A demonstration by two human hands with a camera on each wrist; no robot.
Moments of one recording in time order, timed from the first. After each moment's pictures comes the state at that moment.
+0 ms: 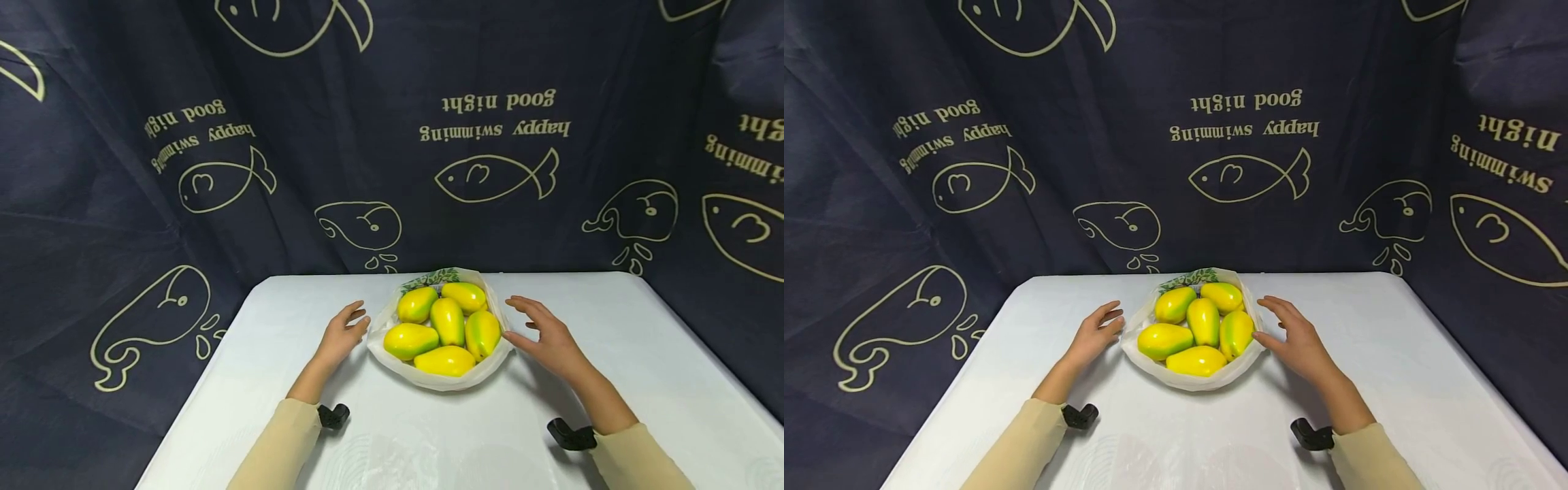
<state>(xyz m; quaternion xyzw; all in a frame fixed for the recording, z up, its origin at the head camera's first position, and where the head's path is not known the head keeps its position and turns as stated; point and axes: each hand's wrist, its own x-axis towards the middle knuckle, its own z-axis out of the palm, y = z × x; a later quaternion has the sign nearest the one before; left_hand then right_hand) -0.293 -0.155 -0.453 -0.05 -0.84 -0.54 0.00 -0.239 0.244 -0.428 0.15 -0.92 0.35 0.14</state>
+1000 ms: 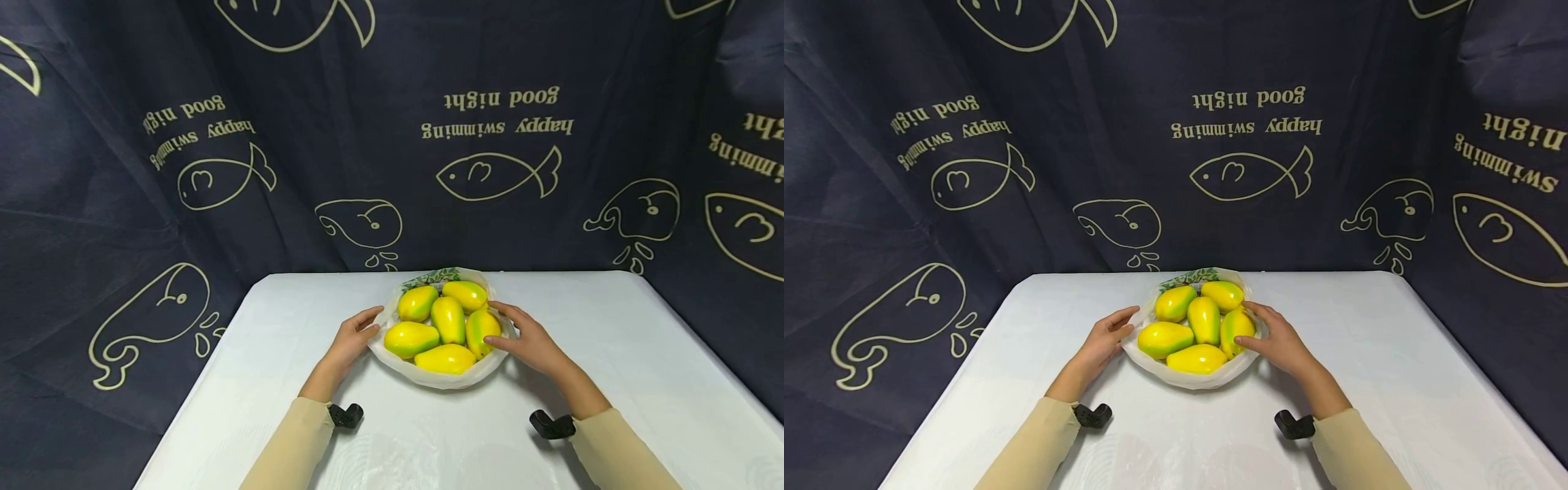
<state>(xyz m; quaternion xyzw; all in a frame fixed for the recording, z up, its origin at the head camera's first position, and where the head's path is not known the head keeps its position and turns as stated) -0.296 -0.140 -0.468 -0.03 -0.75 -0.65 -0.08 -0.259 0.224 -0.442 0.09 -0.92 0.38 -0.01</state>
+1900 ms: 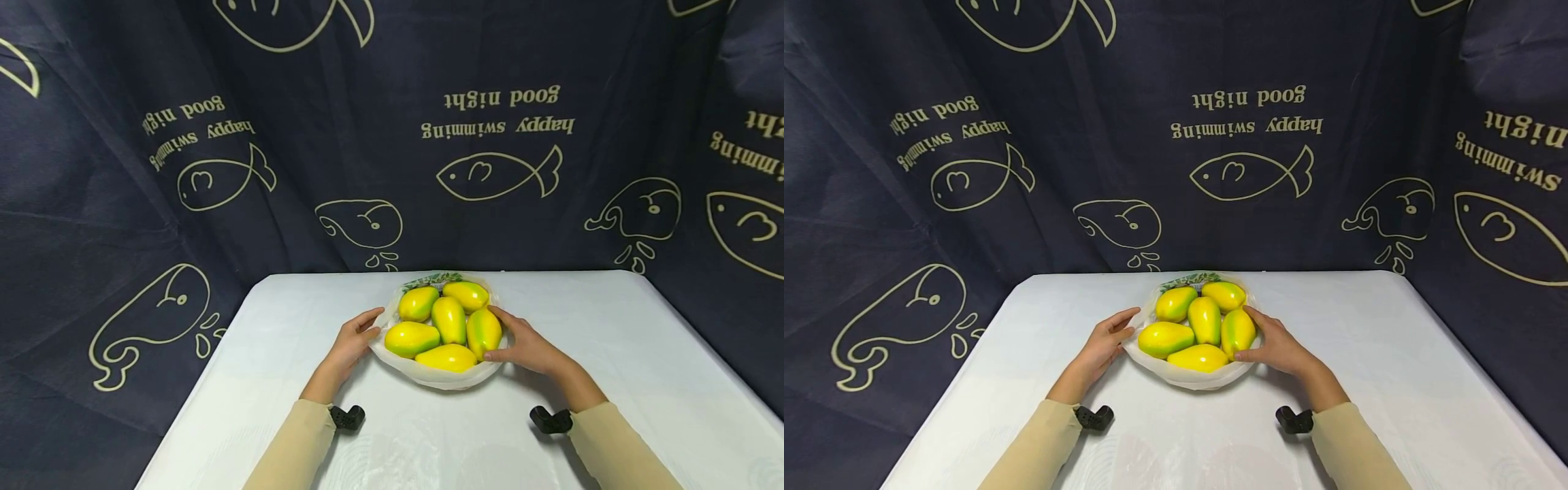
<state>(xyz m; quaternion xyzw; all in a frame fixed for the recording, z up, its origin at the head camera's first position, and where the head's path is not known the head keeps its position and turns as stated) -0.296 -0.139 -0.471 -0.03 -0.72 -0.68 -0.10 -0.269 0.228 -0.455 0.11 -0.92 0.37 -0.08</state>
